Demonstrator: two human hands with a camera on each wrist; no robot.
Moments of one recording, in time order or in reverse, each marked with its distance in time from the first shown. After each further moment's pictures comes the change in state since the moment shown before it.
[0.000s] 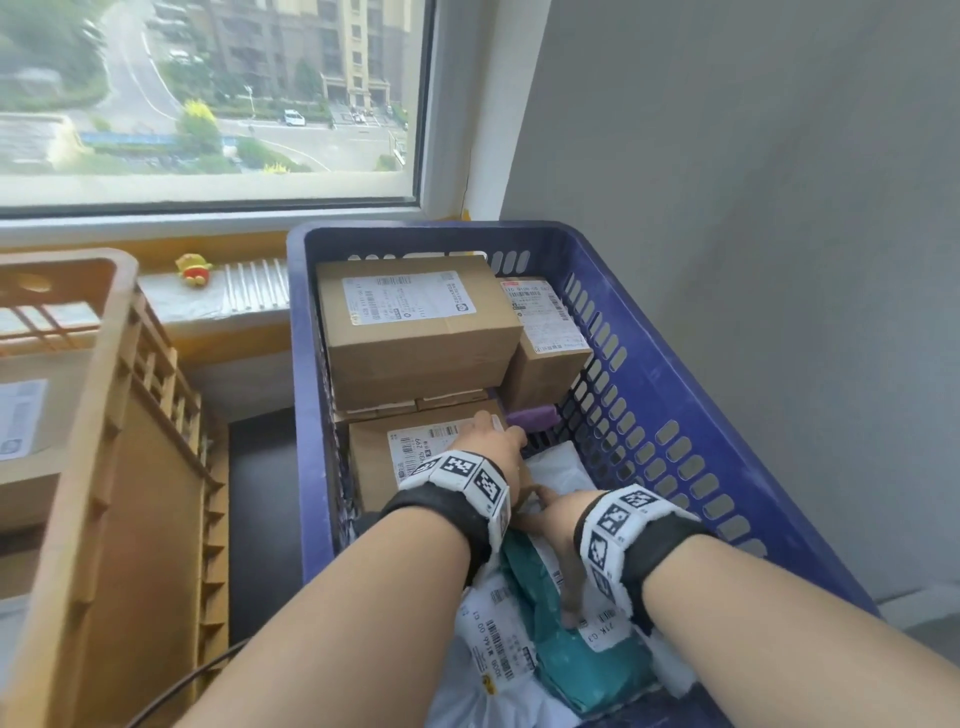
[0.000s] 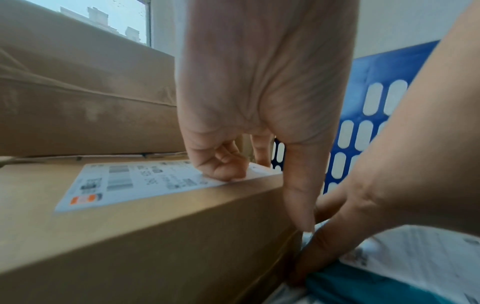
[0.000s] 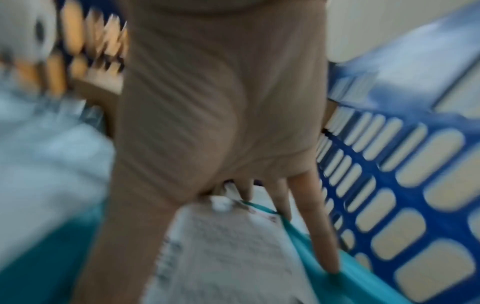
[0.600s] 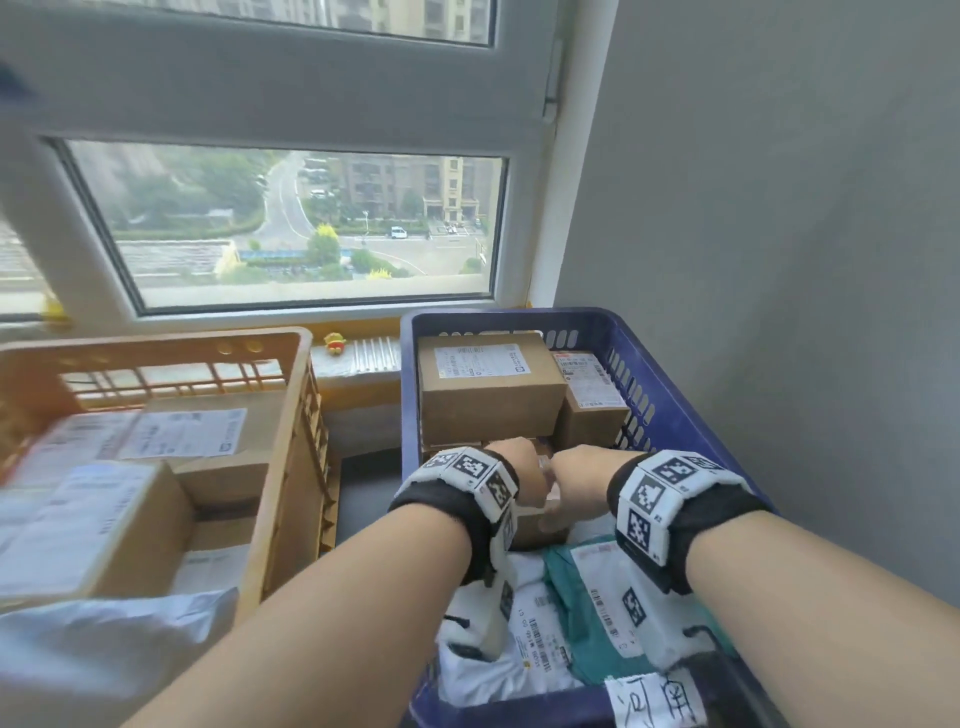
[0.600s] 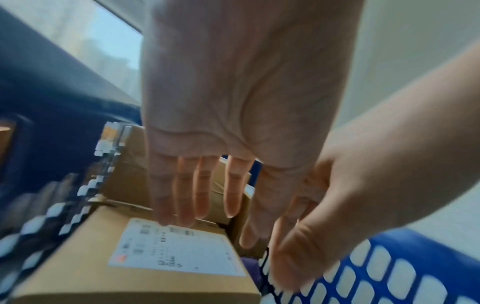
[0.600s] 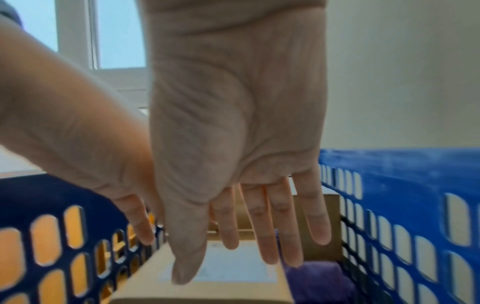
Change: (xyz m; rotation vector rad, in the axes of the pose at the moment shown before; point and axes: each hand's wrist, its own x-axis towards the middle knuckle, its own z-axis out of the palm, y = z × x) left_hand -0.086 0.020 -0.048 0.001 0.093 -0.134; right_hand -0.103 -0.034 -0.063 -0.119 0.383 -0.225
